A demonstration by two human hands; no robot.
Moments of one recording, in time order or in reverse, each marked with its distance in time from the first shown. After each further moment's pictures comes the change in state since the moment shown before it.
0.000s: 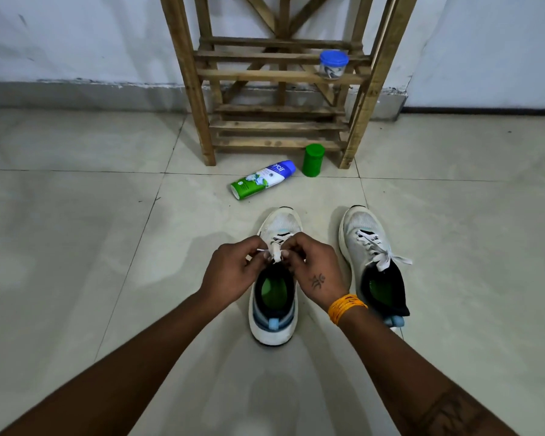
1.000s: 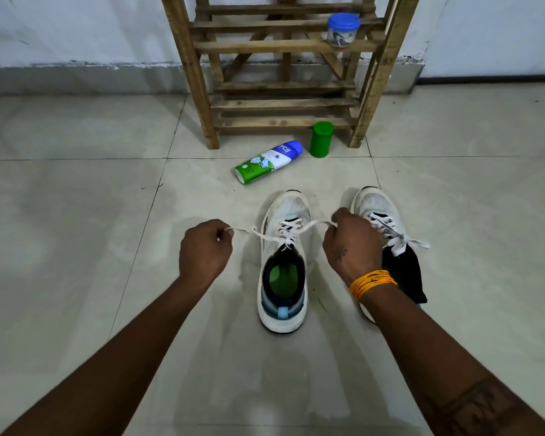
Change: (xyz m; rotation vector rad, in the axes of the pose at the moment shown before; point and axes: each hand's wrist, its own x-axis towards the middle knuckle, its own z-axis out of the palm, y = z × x) left_hand 0.010 -0.041 -0.025 0.234 0.225 -0.320; right_hand 0.018 0.007 -0.026 -0.641 0.144 0.178
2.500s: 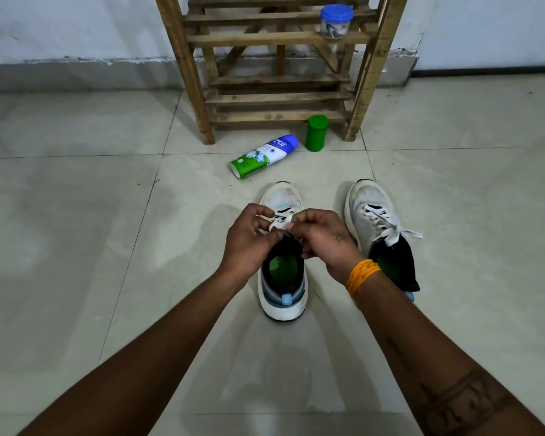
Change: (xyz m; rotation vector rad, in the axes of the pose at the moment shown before) left_hand -0.032 0.074 0.021 -0.598 -0.308 -0.154; right_hand -0.013 -0.032 -0.011 1.093 -0.502 0.322
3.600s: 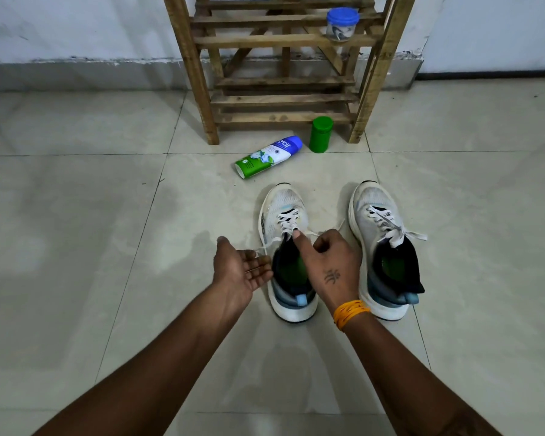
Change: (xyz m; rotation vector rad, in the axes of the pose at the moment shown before) left_hand -0.017 -0.015 -0.008 -0.675 0.207 -0.732; right_hand -0.023 0.045 0.016 -0.440 0.543 -0.147
